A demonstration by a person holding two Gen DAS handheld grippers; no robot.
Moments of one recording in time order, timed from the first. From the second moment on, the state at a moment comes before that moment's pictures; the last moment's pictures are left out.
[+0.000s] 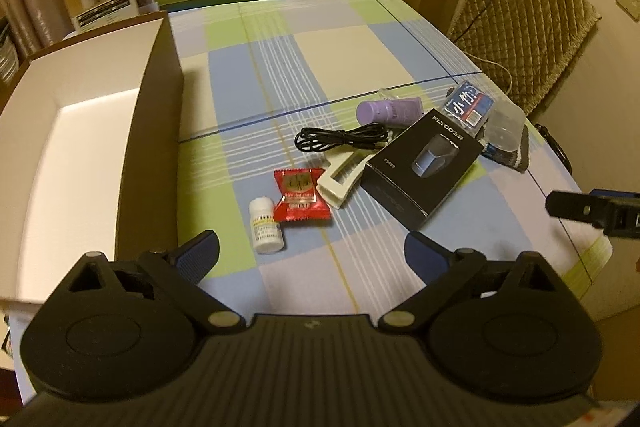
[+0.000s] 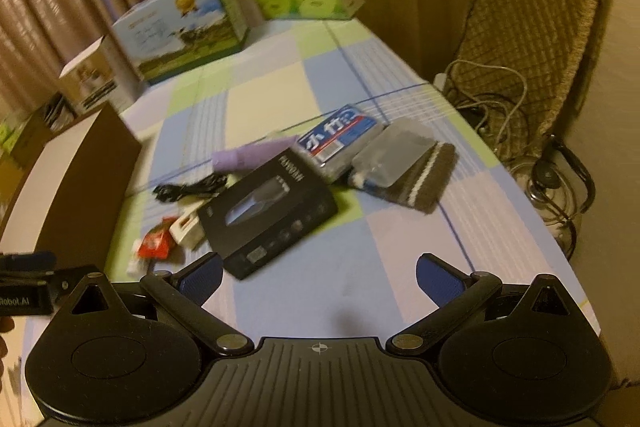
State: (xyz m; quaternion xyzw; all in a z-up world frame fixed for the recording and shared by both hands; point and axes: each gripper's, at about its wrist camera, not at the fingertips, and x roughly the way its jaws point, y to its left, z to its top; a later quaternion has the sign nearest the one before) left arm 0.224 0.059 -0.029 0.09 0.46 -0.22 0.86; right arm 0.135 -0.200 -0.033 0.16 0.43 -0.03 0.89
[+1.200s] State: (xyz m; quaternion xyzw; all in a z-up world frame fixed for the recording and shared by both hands) left arm 0.259 0.050 -0.081 0.02 0.50 -0.03 0.87; right arm 0.255 -0.351 -0.121 0.42 0.44 -0.02 0.79
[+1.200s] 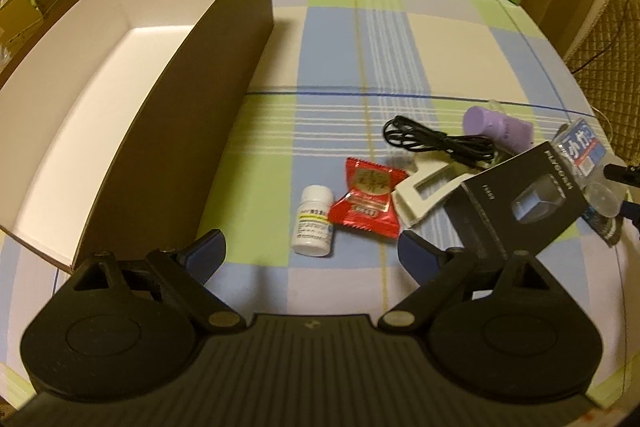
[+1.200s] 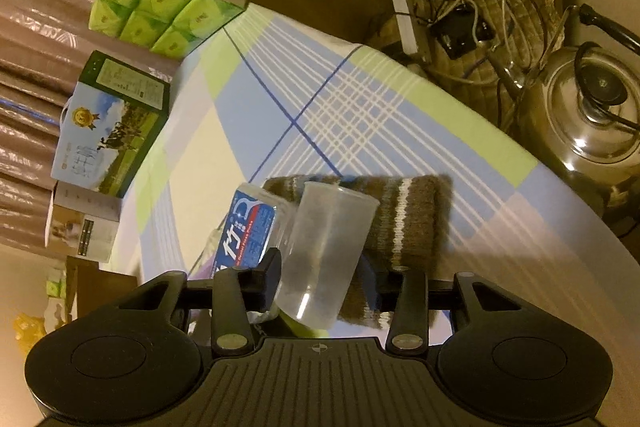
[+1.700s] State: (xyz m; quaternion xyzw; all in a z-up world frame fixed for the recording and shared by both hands) left arm 0.281 0.053 -0.109 0.05 0.52 -0.04 0.85; right arm 0.253 -0.350 -0.090 0.33 0.44 -0.03 0.83
